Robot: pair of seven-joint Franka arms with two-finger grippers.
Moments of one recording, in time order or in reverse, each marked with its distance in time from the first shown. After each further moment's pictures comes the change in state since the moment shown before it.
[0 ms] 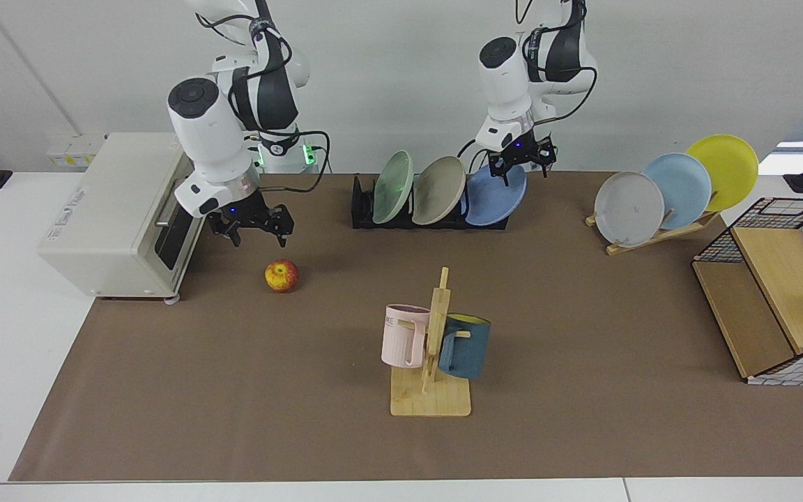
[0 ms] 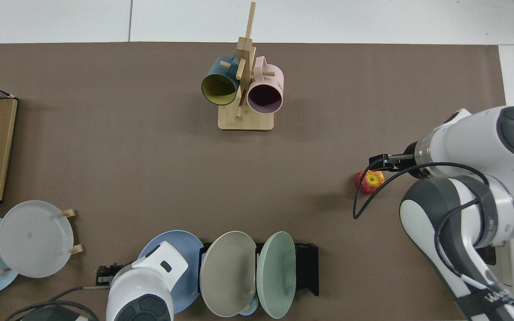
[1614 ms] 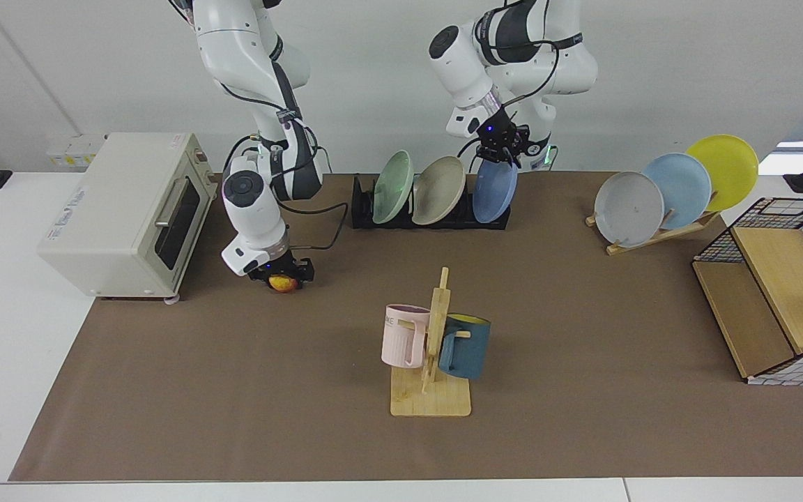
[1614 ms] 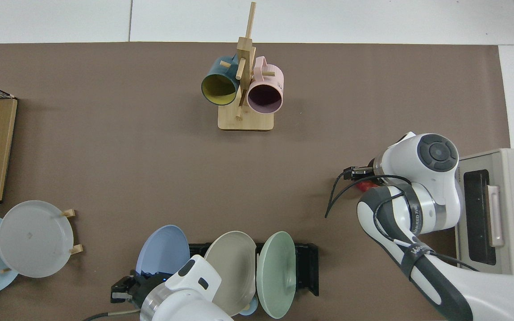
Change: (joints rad) left arm 0.014 0.020 -0.180 0.209 0.156 -0.268 -0.173; right arm 0.027 0.202 -0.004 -0.149 -0.001 0.324 0.021
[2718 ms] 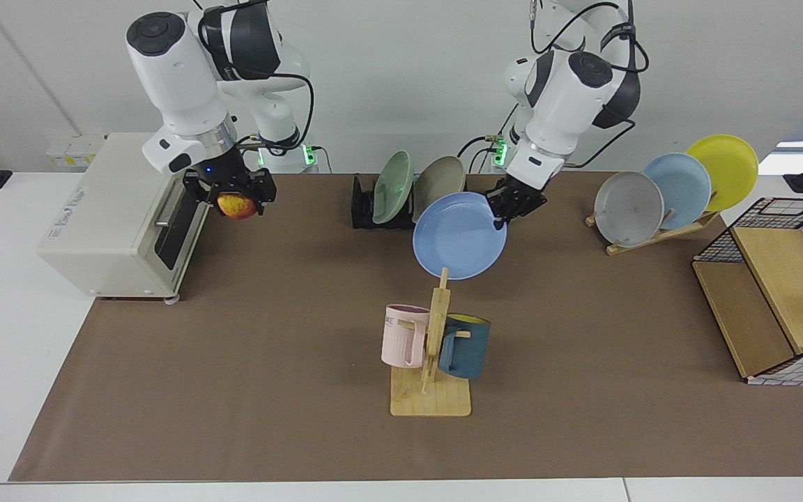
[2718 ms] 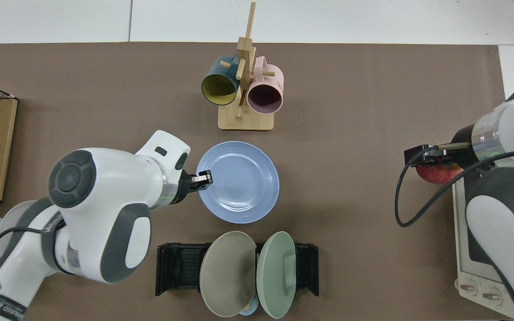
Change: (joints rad) left arm 0.169 0.495 0.135 0.267 -0.621 0.503 0.177; right arm -0.036 -0.252 -0.017 0.408 -0.002 -0.642 -0.077
